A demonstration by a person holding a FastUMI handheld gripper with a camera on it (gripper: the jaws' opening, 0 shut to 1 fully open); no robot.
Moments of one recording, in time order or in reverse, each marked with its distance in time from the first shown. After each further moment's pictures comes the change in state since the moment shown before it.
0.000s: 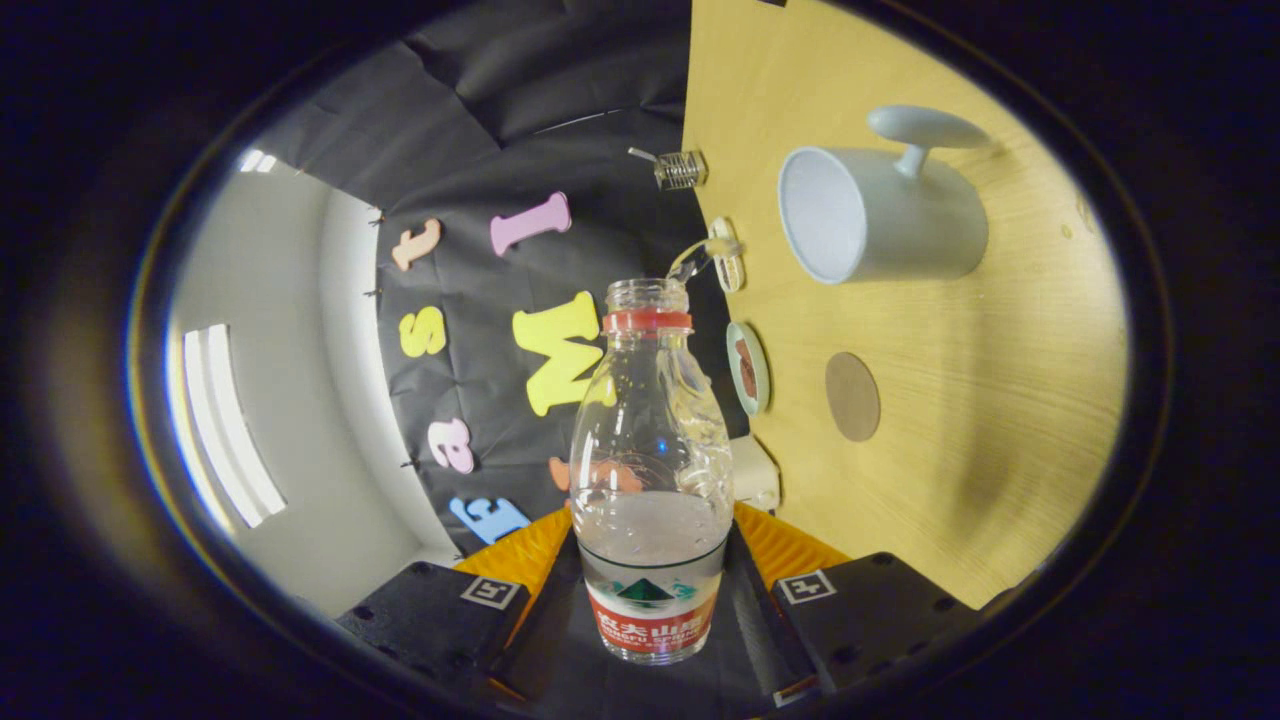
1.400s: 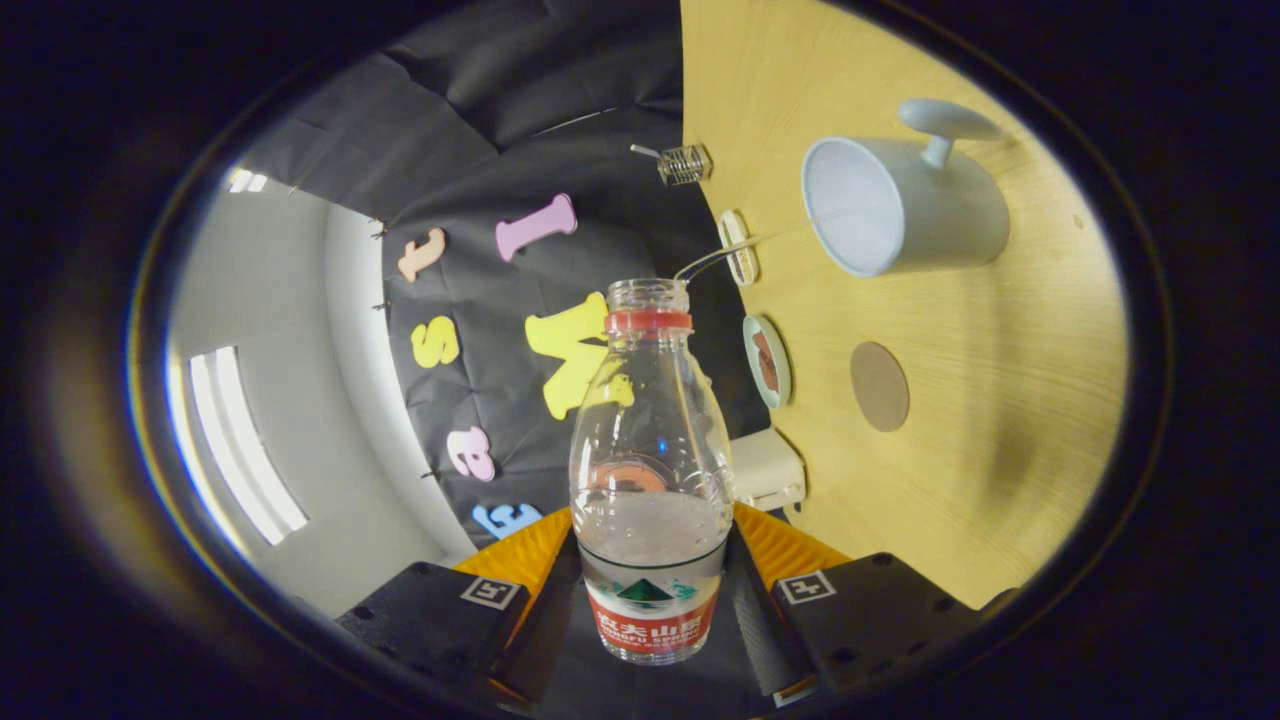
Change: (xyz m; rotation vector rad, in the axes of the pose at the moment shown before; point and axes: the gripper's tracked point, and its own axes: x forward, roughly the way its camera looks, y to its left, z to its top) arm 0.017 0.017 0.000 0.049 0.035 0.057
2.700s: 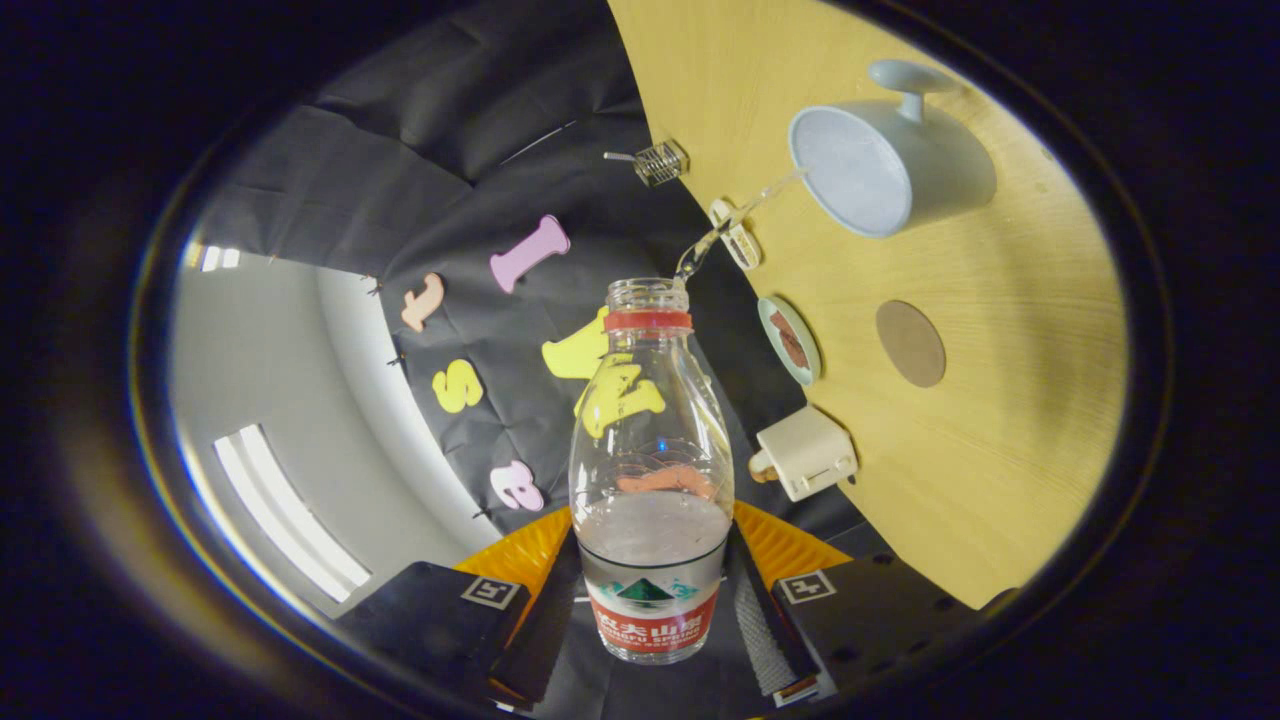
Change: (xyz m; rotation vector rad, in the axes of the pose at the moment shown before) arm 0.008 0.031 0.001 0.203 -0.030 0.074
